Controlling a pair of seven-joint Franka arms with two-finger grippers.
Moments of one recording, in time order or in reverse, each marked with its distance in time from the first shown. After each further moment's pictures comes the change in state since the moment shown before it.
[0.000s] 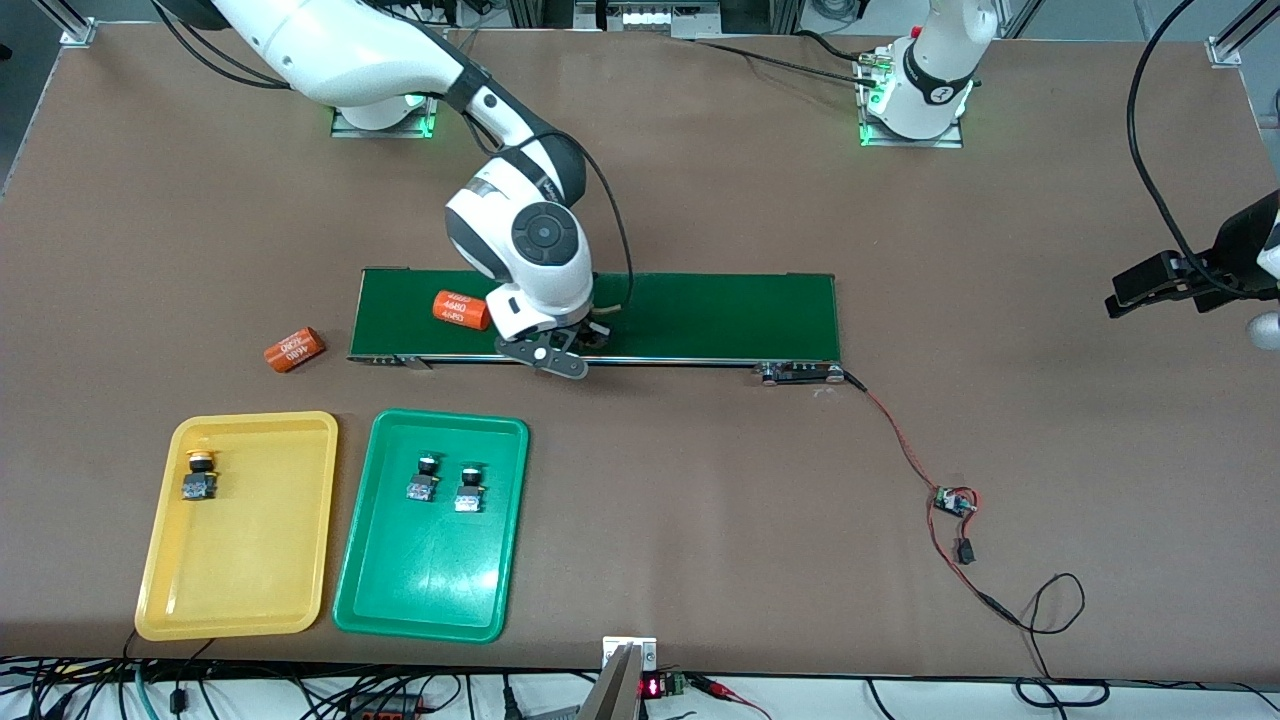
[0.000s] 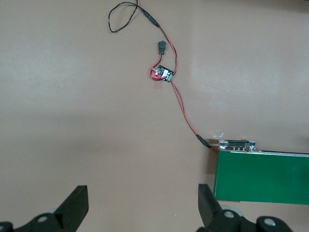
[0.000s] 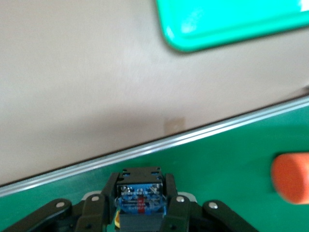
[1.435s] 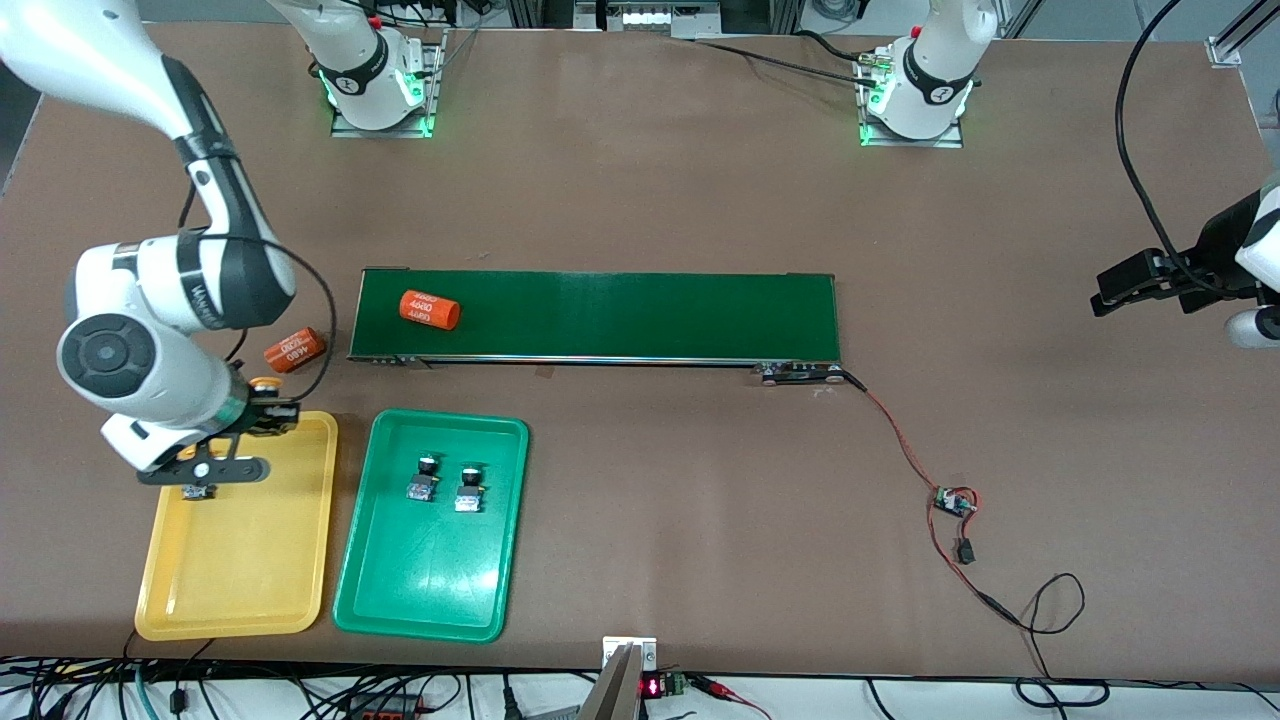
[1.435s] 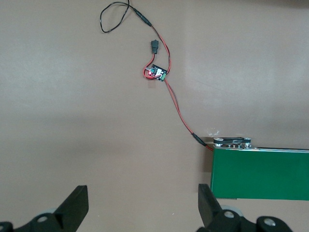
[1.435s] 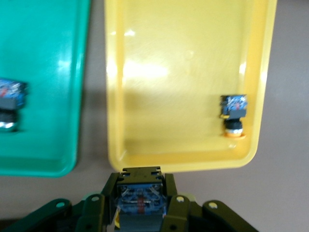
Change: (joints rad) left arm -0.003 0.000 -0.021 0.000 0.000 -0.002 0.000; right arm -0.393 -0.063 -0.226 0.101 -0.008 -0.084 -0.973
